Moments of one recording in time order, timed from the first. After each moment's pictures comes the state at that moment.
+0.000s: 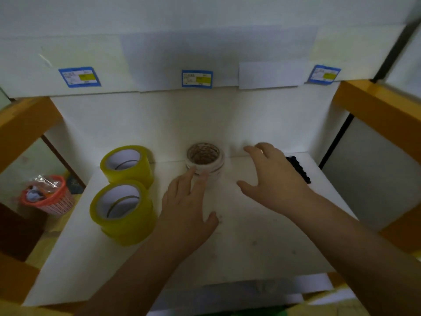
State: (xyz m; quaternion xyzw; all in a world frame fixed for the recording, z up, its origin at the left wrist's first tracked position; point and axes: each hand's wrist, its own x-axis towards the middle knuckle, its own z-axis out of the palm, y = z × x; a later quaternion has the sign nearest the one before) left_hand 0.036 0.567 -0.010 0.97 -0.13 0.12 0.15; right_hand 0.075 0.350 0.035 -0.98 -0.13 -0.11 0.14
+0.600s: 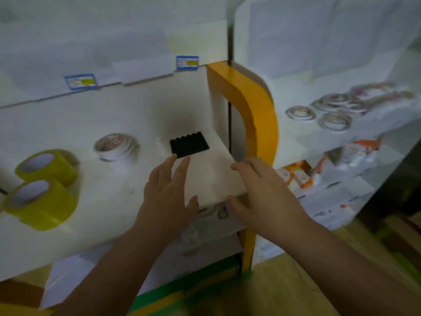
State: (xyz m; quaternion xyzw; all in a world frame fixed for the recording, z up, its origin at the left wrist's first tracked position) left_hand -0.080 0.394 0.017 0.96 -0.21 0.11 0.15; right_hand -0.149 0.182 0.030 -0.97 -0.06 -0.17 0.18
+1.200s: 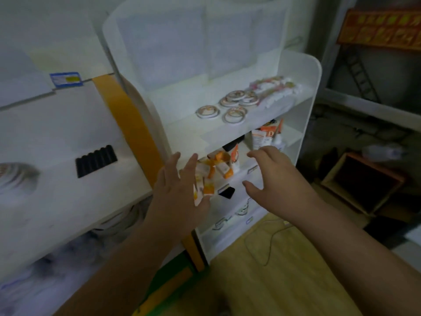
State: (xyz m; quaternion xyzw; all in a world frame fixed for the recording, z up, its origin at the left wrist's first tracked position) left_hand -0.178 0.170 0.020 0.92 -0.34 0.06 0.19; right_hand -0.283 -0.036 0.036 -0.97 0.13 -0.16 0.16
